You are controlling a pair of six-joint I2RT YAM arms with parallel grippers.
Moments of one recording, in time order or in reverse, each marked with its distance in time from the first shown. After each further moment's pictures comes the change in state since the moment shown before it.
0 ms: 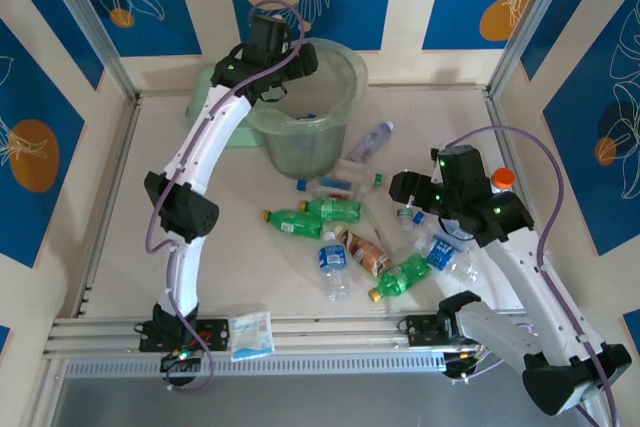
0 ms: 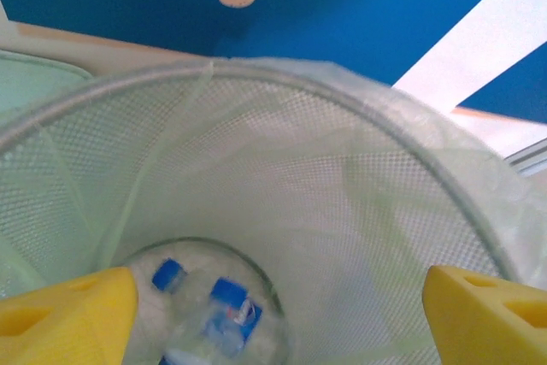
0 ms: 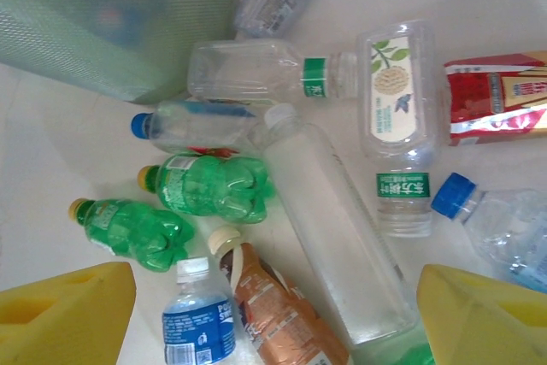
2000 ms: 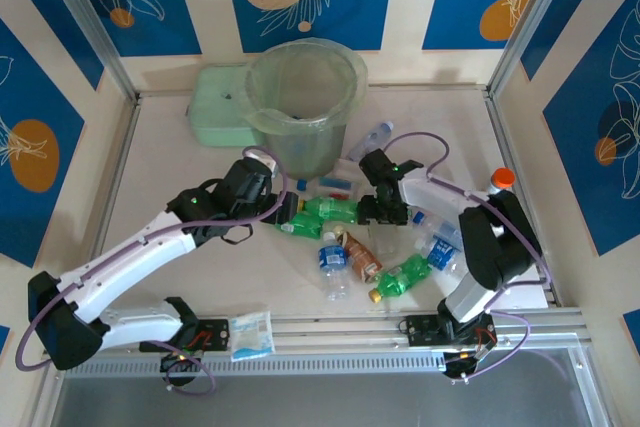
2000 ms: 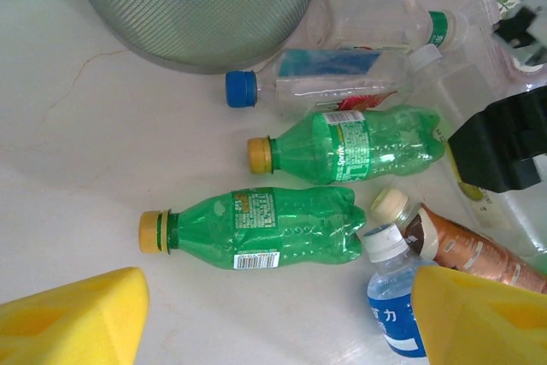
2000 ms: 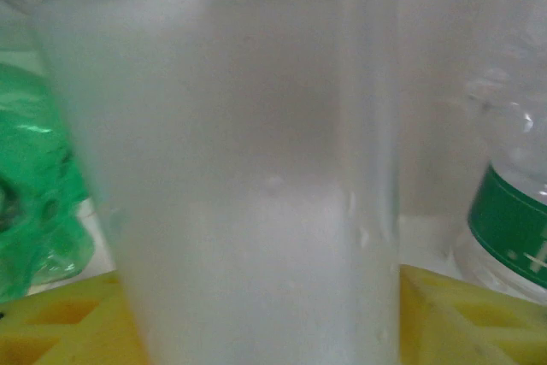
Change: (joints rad) left arm -0.326 -1.001 -1.419 0.150 -0.050 0.042; right arm 0.171 0.738 -0.022 0.147 0.061 -0.059
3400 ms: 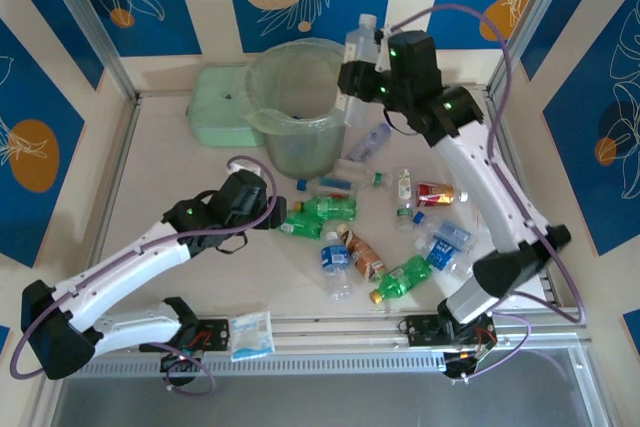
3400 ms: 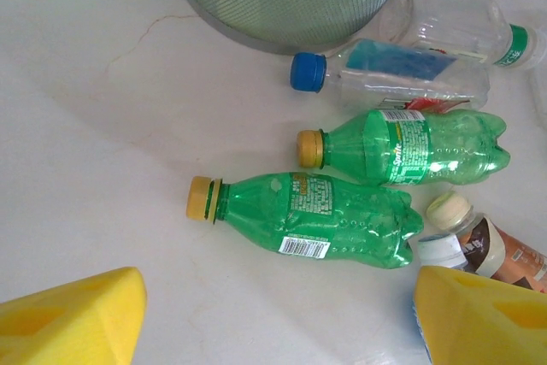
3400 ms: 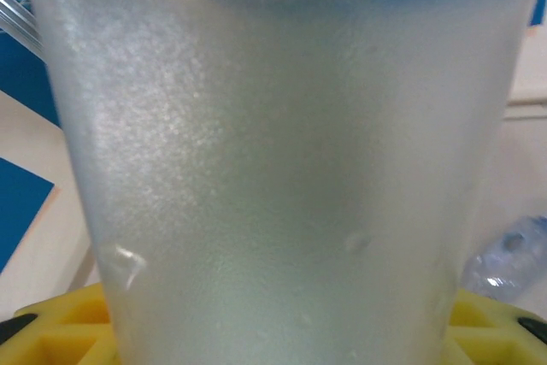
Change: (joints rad) left arm 0.000 -0.066 -0.112 0.000 -0.101 -0.142; right arm -0.010 -0.042 0.914 0.066 -0.034 -0.039
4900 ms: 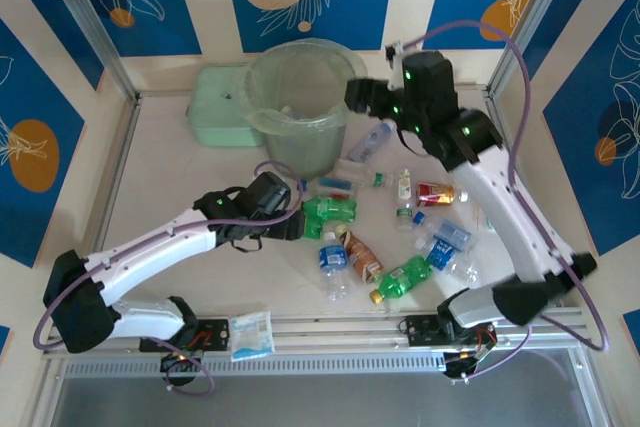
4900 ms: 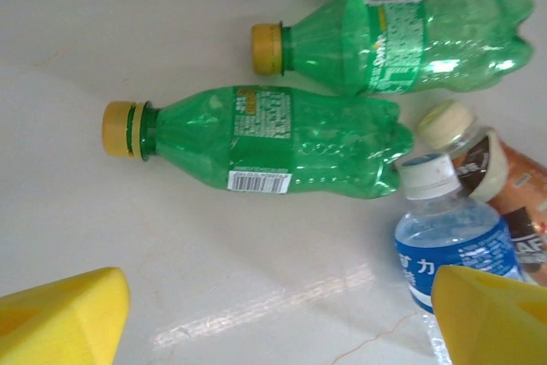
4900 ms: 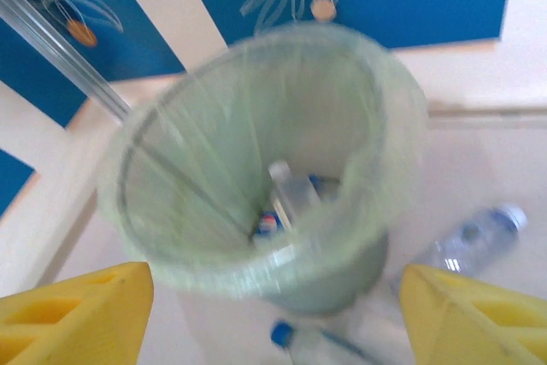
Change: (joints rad) left arm -0.059 0.184 0.056 -0.063 0.120 -0.019; right arm 0.035 -0.262 -0.279 -0.008 0.089 -0.052
